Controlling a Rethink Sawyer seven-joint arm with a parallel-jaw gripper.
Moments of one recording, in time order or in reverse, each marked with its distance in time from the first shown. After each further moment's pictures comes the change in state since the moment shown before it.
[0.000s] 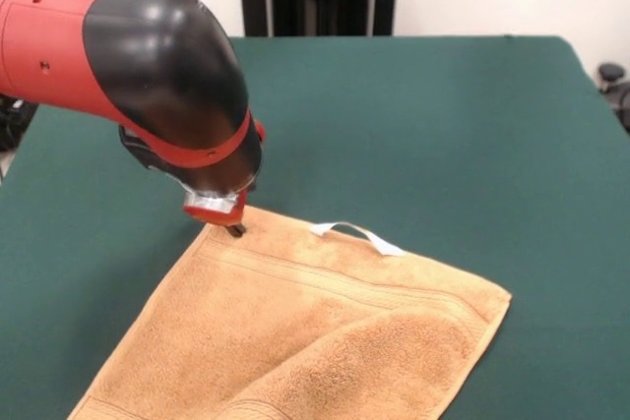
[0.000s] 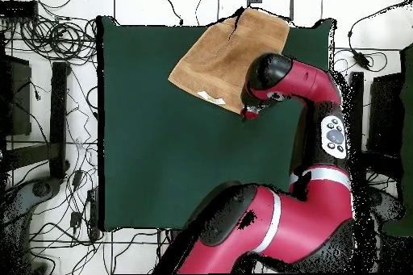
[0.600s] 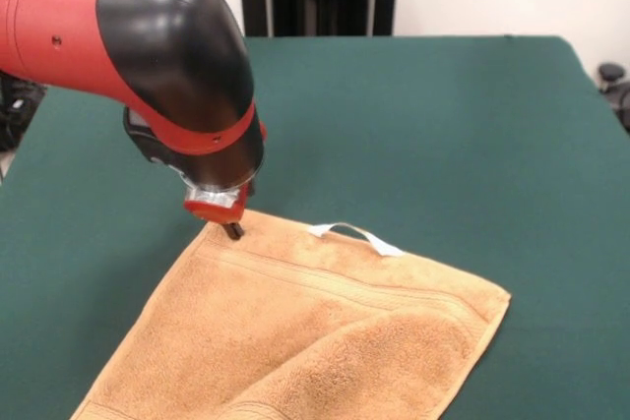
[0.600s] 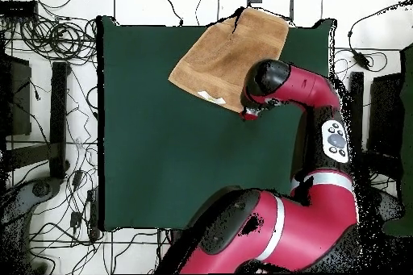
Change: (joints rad) arm -0.002 -0.049 -0.004 0.097 -0.001 -0.130 0.000
